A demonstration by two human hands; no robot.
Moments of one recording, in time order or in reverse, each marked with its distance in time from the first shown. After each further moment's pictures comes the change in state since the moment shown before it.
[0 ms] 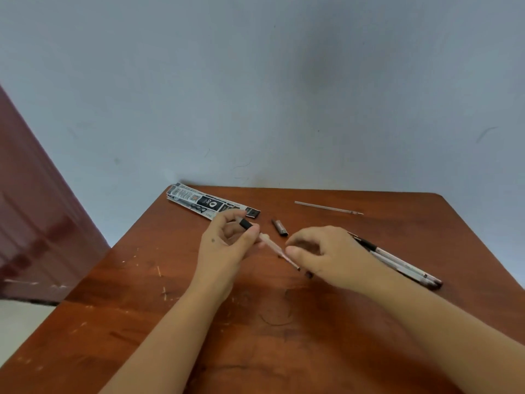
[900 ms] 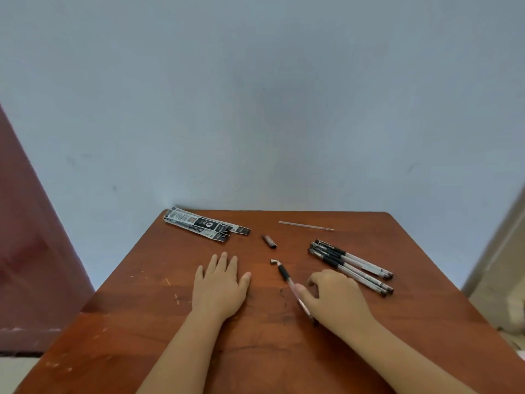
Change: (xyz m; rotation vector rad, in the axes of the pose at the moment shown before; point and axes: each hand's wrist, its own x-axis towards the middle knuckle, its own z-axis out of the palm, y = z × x) left_hand -0.012 -0.015 -0.036 1.605 -0.361 -0.081; right_hand -0.059 -0.016 0.034 -0.454 0.198 0.311
